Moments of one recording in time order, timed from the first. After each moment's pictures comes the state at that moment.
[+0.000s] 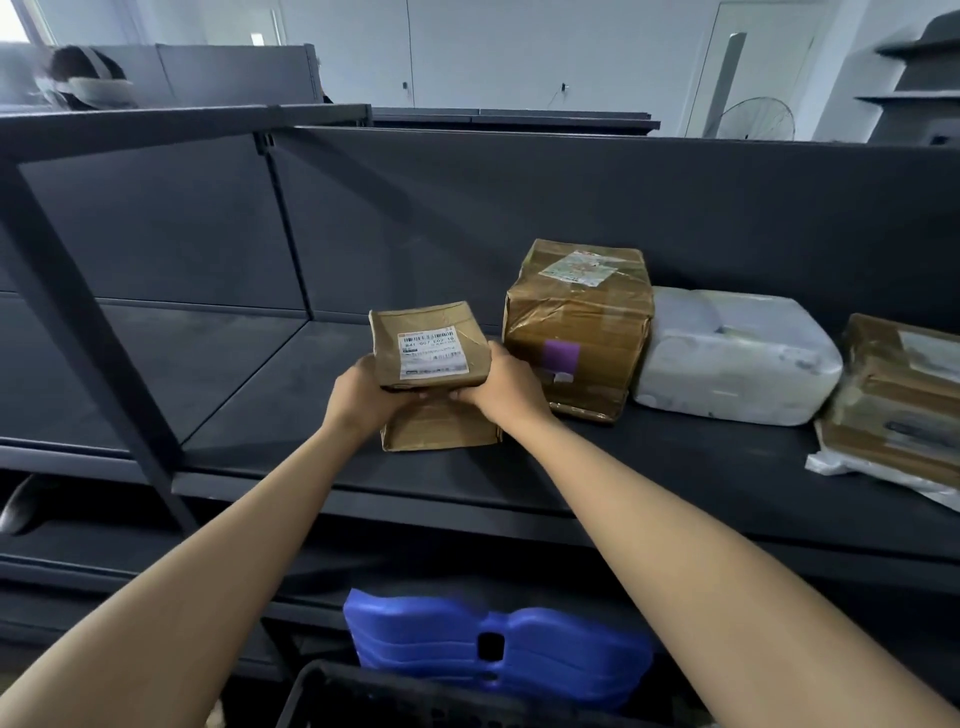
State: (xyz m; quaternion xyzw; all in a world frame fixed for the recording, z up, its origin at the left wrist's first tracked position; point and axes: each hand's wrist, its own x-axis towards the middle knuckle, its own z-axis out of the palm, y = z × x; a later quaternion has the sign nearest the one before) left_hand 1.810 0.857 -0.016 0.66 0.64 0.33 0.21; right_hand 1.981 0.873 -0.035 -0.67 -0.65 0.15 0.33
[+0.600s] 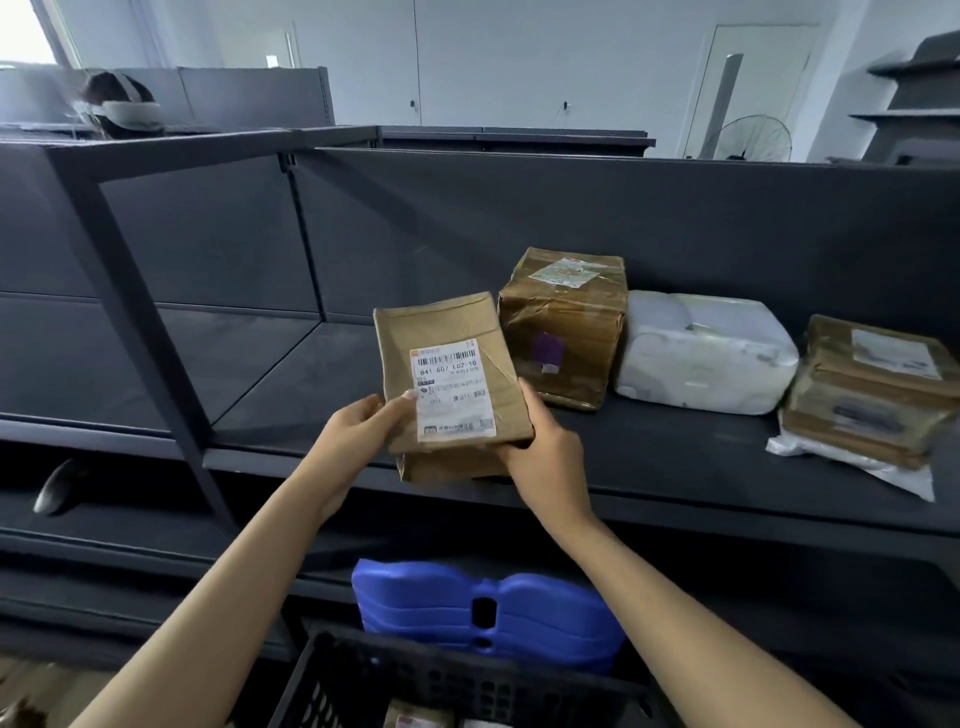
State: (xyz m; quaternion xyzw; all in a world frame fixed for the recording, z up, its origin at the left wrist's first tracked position) left_hand 1.797 0.742 -0.007 0.55 0.52 0.43 0.49; right_hand 1.998 0.728 -0.056 -0.58 -0.63 0.14 0.50
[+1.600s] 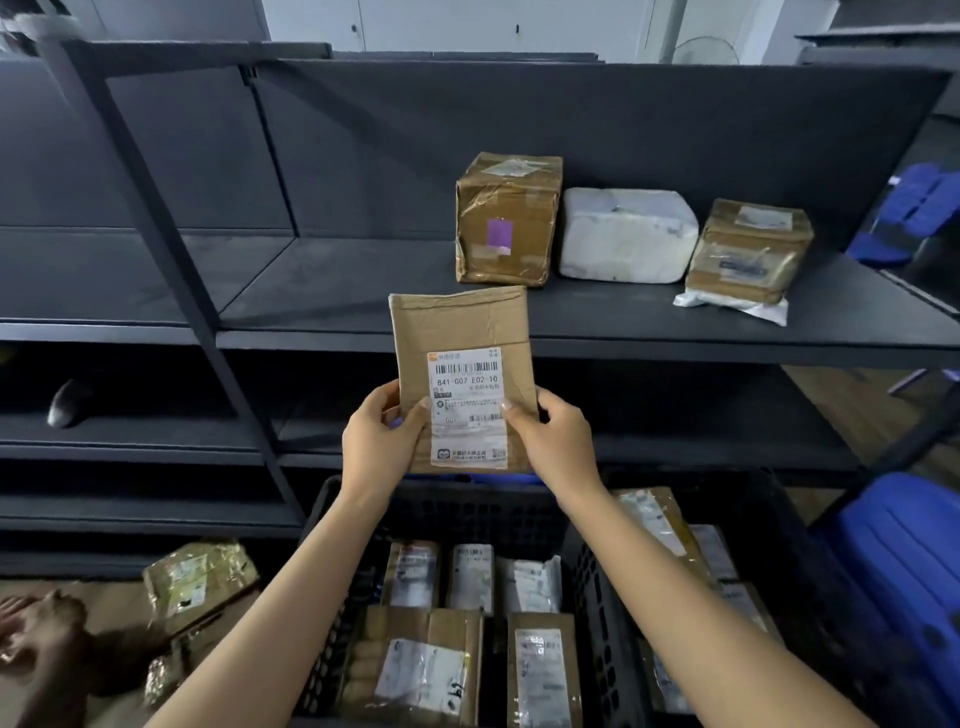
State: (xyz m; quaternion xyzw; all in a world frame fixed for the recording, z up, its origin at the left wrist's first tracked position) left_hand 1.815 0.557 -0.075 0.54 0.56 0.47 0.41; right_hand 1.988 0.525 -0.085 -0.62 -0.47 0.33 0.53
